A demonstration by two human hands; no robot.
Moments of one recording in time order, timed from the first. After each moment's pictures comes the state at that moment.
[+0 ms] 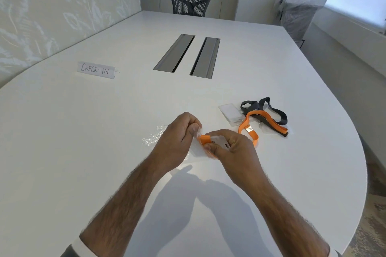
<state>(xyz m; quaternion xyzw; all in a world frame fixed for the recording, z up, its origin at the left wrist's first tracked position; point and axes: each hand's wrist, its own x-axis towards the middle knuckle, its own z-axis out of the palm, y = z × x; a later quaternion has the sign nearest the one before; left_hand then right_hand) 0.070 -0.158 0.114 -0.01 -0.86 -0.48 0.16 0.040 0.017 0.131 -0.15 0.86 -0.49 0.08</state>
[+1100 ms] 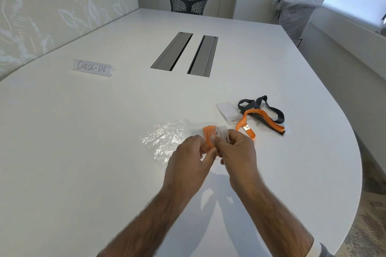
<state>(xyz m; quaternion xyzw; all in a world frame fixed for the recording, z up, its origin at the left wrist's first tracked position) 0.090 -0.100 0.088 0.12 -0.89 -0.40 0.16 0.032 0.011 0.105 0.01 0.78 -0.62 0.05</state>
